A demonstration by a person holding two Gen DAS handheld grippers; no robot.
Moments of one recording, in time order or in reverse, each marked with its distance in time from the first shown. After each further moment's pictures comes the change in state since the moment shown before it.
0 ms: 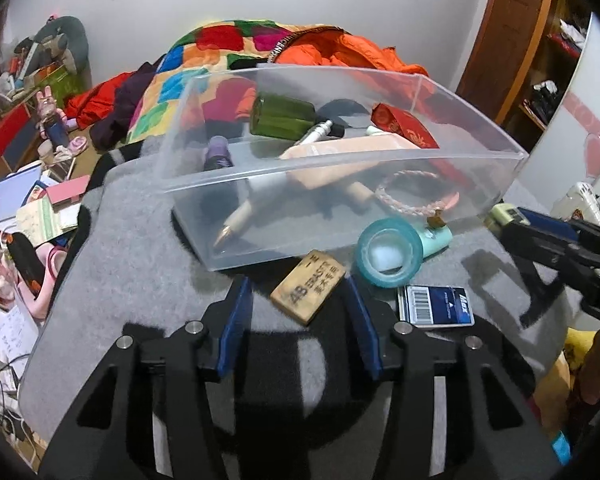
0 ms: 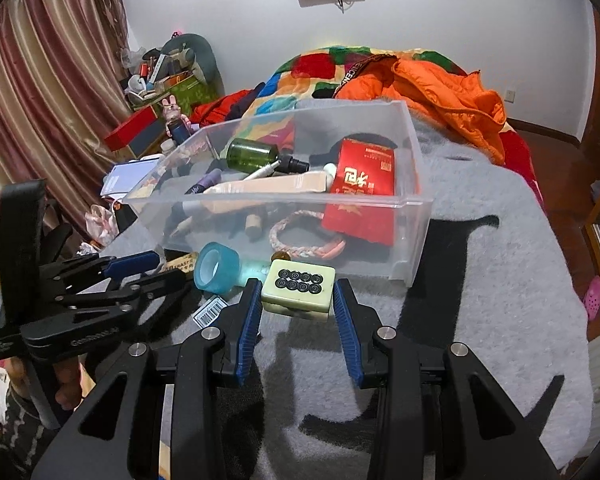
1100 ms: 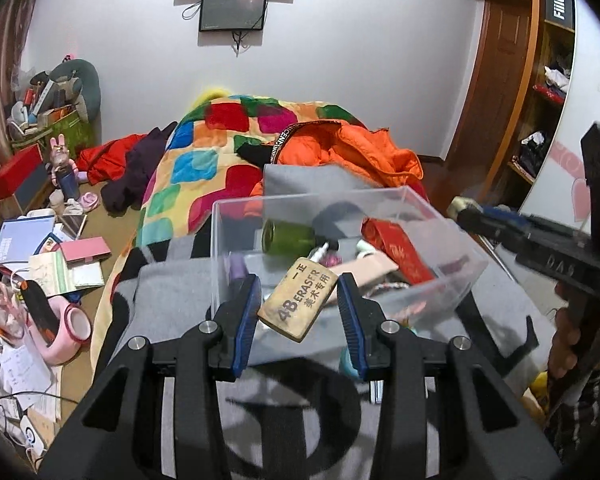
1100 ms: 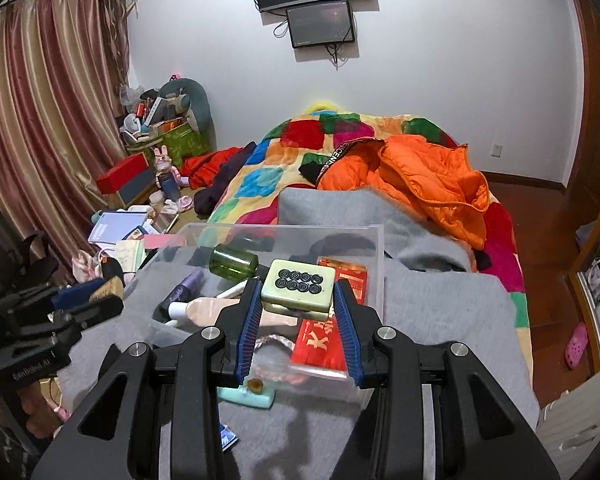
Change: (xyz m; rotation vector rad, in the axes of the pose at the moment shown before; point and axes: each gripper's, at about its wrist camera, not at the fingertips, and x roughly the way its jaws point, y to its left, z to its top) left arm -0.073 0.010 0.050 -0.020 -0.251 -0.015; right arm -0.017 -0.006 0.075 -0.045 -0.175 -0.059
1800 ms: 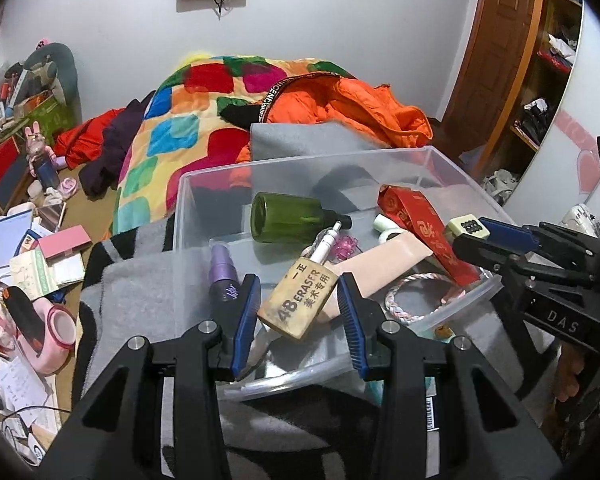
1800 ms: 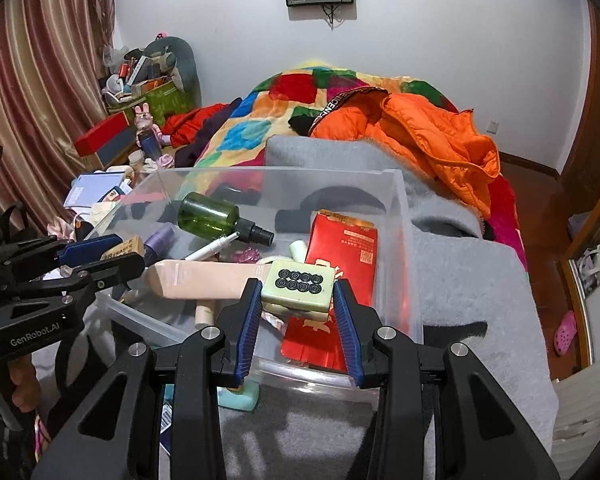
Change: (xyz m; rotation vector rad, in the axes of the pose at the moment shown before) left arm 0.078 0.006 0.005 0.045 0.151 -0.023; right arm 0.055 0.005 -0.020 -0.028 0.132 -0.064
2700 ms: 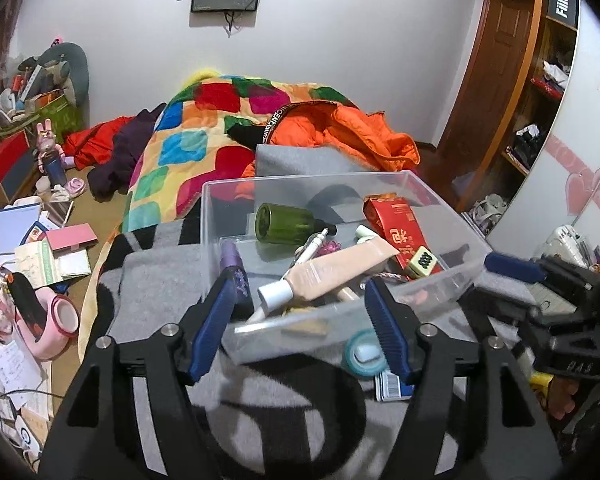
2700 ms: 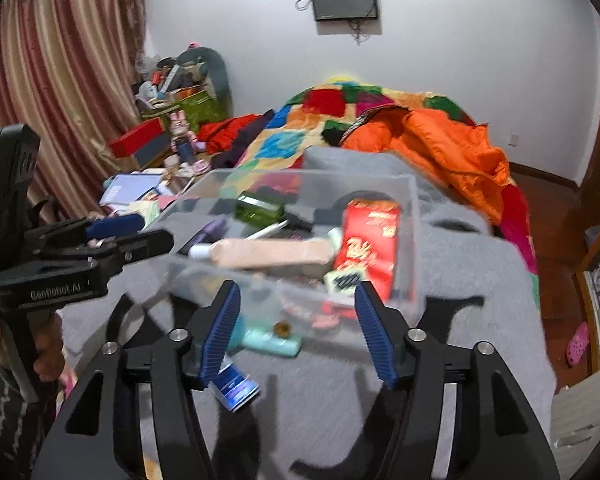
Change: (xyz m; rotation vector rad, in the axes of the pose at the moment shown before) left arm -0.059 -0.001 -0.018 -0.053 -0.090 -0.015; right arm -0.057 0.015 -0.029 -0.039 -0.026 0.133
